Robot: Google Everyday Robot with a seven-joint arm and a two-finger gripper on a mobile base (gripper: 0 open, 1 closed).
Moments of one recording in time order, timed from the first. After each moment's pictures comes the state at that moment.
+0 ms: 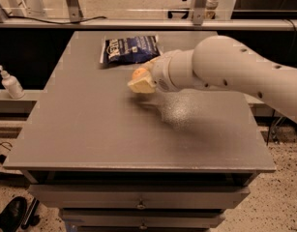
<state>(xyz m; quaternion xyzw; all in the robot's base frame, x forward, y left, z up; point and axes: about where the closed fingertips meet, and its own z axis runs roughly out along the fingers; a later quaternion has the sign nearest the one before) 0.604 0.012 0.873 -0.47 0.73 0.11 0.48</state>
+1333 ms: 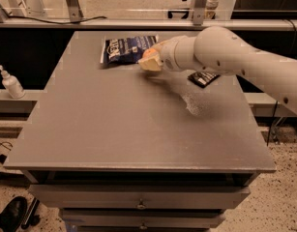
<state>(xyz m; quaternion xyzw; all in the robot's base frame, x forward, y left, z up) 0.714 -0.016 0.870 -0.42 0.73 0.10 0.53</state>
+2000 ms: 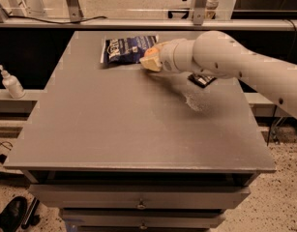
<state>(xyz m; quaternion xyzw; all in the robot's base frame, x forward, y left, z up) 0.723 -0.015 0.859 -0.40 0.74 0.11 0.53</state>
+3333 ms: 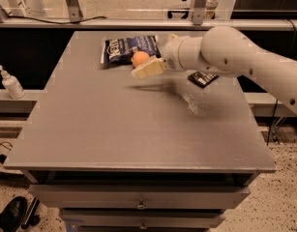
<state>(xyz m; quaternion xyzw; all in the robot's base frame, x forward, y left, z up) 0.708 -0.012 0.875 -0.41 0.73 0.14 0.53</state>
